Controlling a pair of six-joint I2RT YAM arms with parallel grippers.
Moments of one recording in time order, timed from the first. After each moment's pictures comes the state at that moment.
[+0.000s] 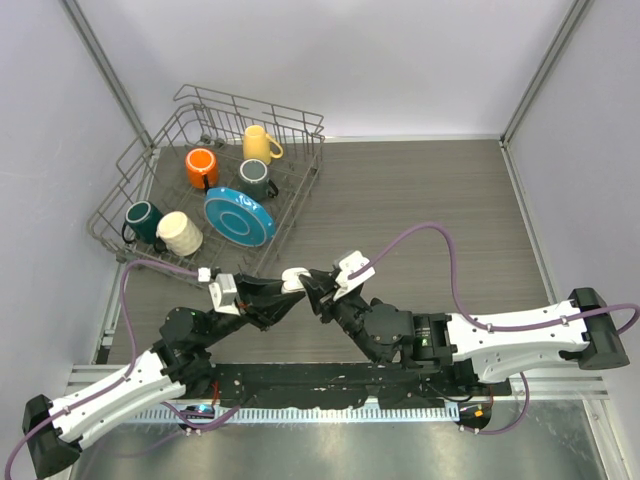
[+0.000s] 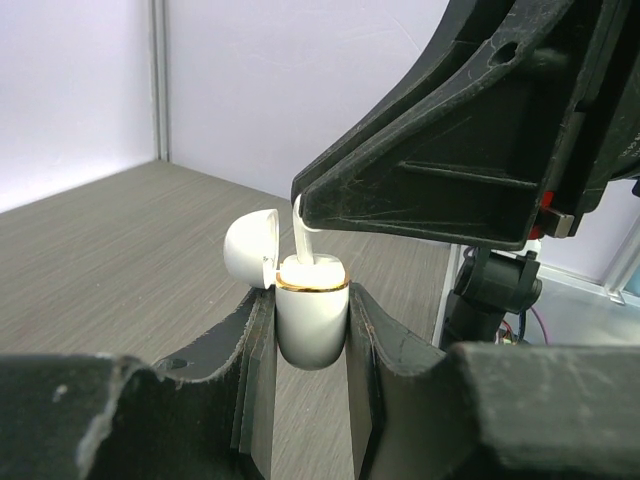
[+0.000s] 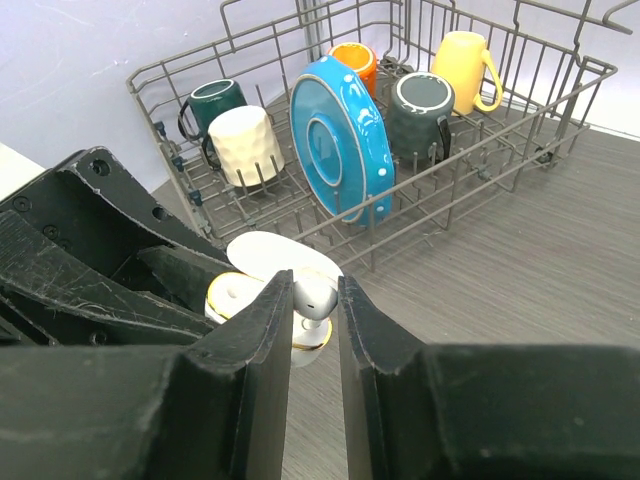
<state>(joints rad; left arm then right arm) -0.94 0.38 0.18 0.57 0.17 -0.23 1.56 1.13 0.86 0.31 0.92 0.11</state>
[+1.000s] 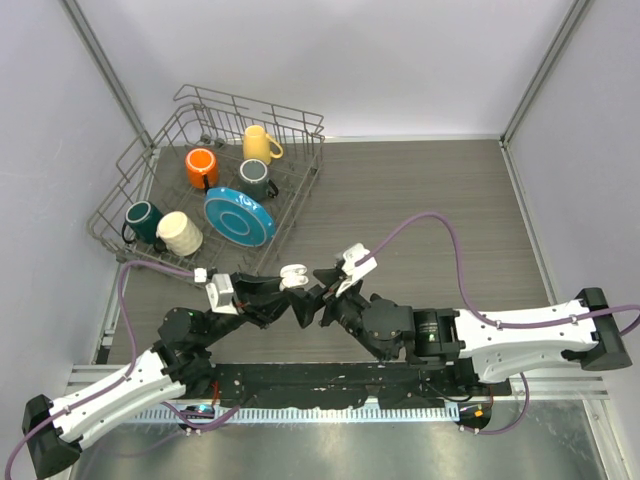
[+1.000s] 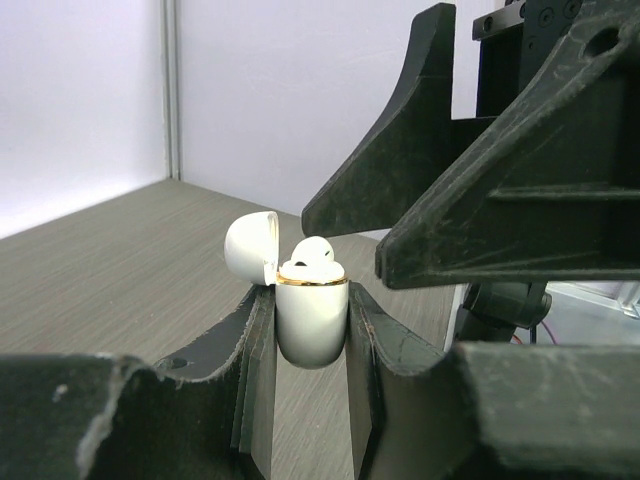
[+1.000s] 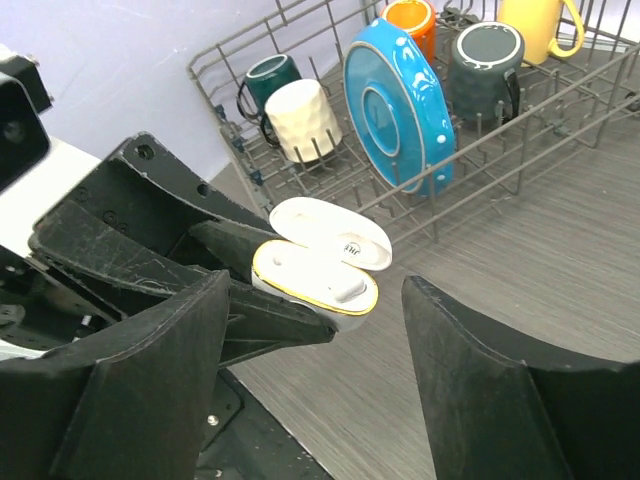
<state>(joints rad) -0.94 0.39 0.18 0.61 0.16 -0.21 1.56 1.12 0.92 0.15 0.82 0.31</state>
